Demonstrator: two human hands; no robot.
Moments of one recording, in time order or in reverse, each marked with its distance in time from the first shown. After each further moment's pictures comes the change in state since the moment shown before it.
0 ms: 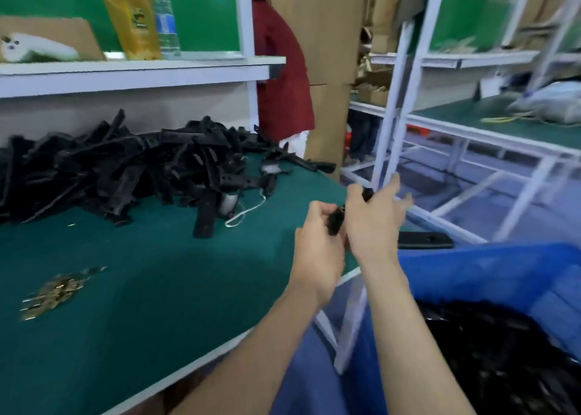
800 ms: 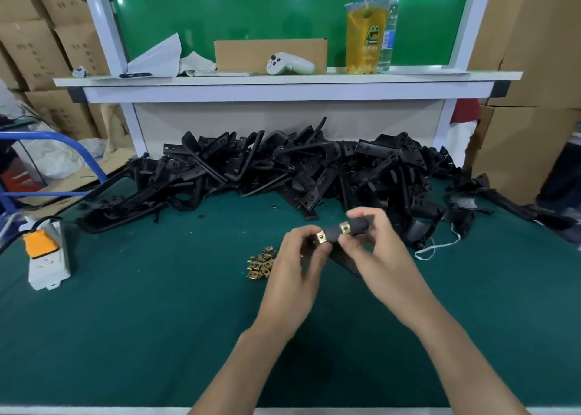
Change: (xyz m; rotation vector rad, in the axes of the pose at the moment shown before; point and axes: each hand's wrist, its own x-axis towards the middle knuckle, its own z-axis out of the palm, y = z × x) left_hand -0.068 -0.163 -0.235 0.049 0.461 -0.105; right_hand -0.128 -0.060 0.173 0.231 -0.967 -0.518
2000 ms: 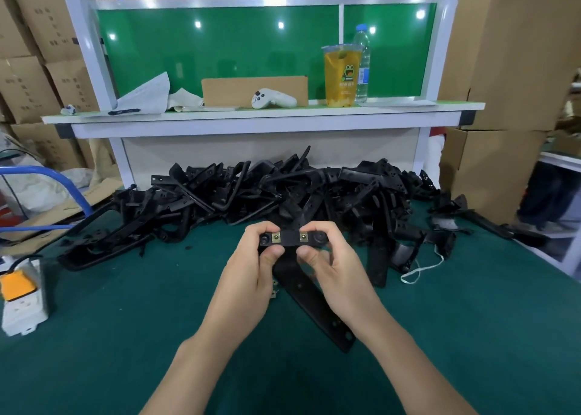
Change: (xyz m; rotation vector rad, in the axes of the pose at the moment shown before) left_hand 0.026 0.038 -0.057 0.193 0.016 0.070; right_hand 0.020 -0.013 0.024 0.180 -0.087 -0.141
